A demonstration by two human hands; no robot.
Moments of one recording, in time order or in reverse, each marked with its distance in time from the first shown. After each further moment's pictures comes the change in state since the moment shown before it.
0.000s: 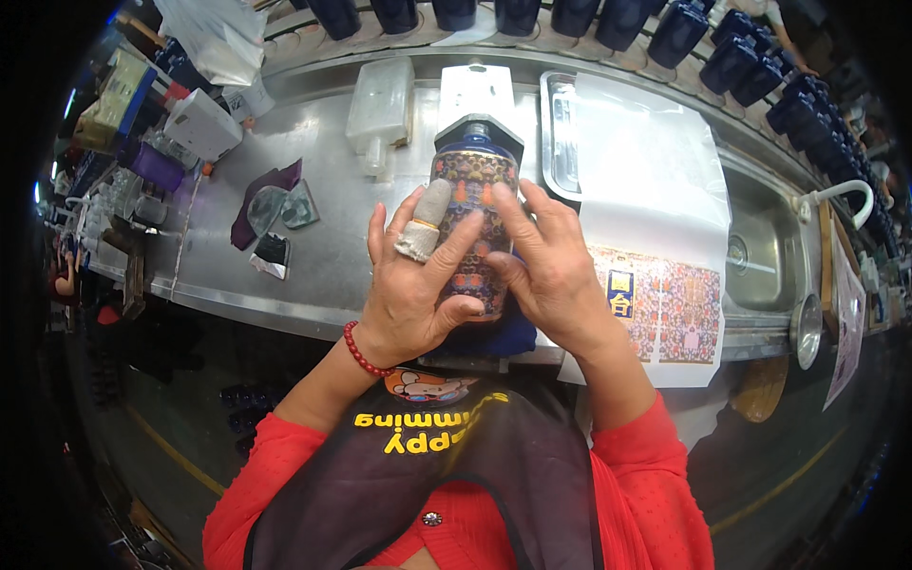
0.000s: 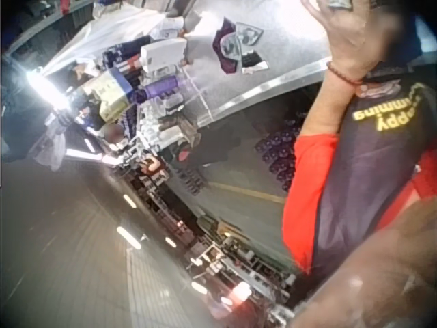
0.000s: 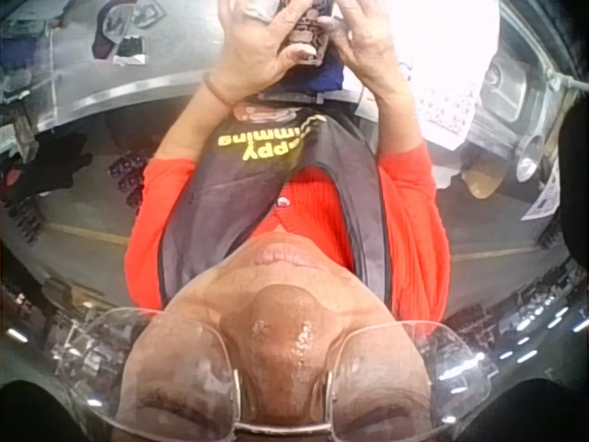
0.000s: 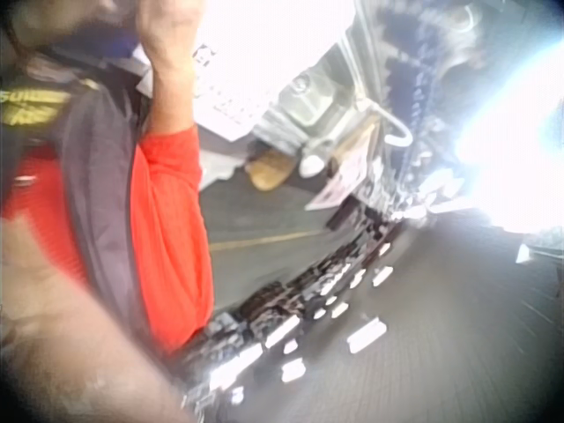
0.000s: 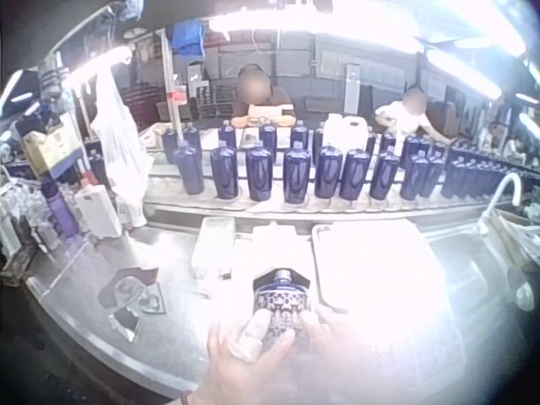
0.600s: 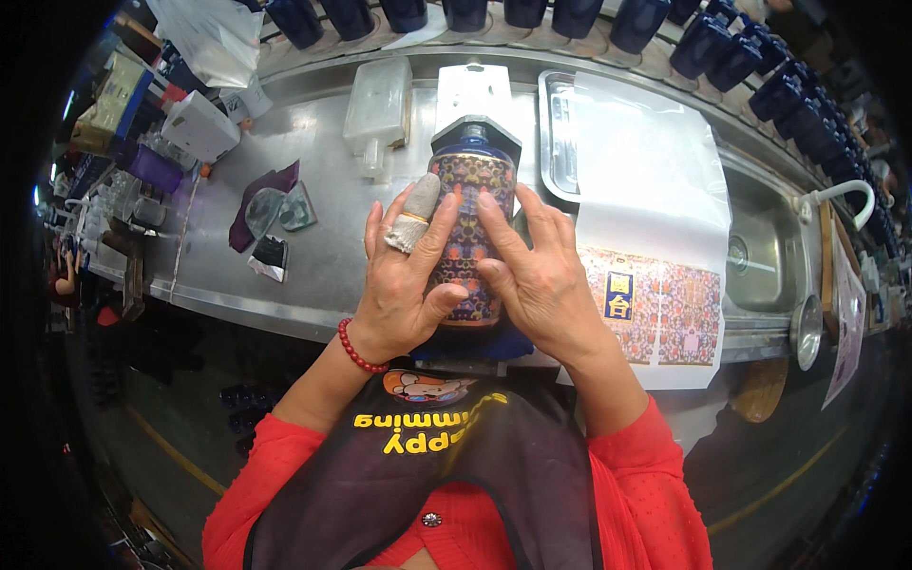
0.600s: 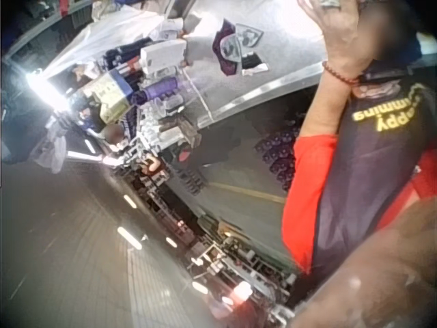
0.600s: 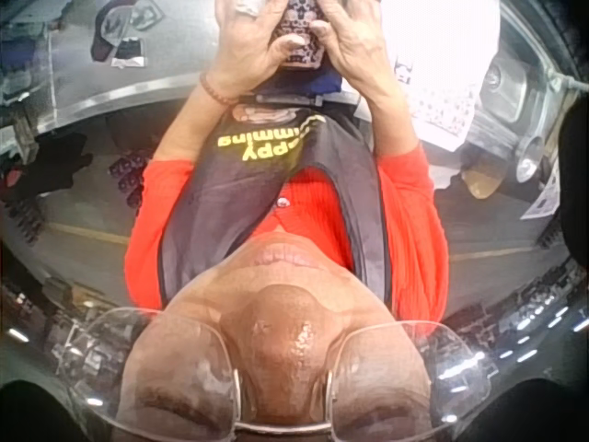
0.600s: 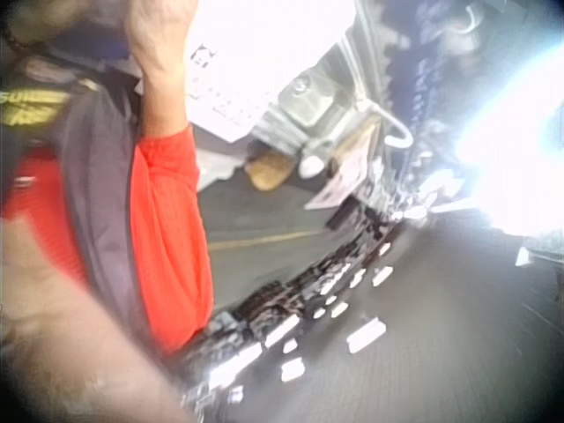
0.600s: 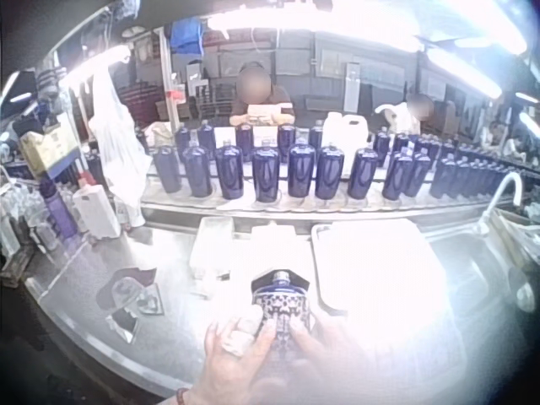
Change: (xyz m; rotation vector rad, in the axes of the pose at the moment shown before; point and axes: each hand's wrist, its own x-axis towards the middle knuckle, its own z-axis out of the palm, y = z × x) left_hand 0.003 -0.009 0.004 -0.129 0.038 -0.049; right_hand 0.010 -0.015 0.003 -0.033 -0.090 0.046
